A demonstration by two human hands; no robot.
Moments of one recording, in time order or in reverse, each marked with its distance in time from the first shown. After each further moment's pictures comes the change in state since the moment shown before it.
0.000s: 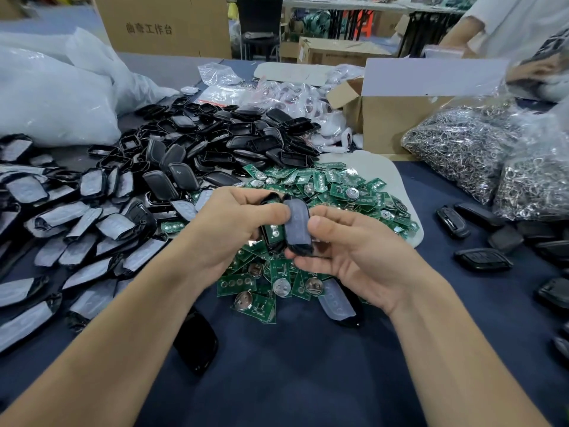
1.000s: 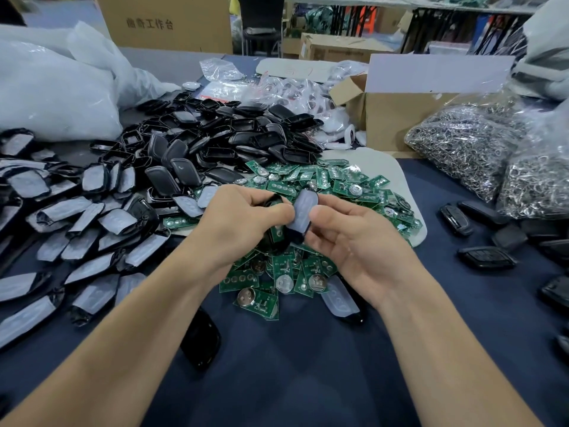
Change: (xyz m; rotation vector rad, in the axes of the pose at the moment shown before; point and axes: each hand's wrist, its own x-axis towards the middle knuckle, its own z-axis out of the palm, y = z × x) left_hand 0.004 -0.010 0.003 0.124 0.078 0.032; right_hand 0.009 0.008 0.005 0.077 0.194 -0.140
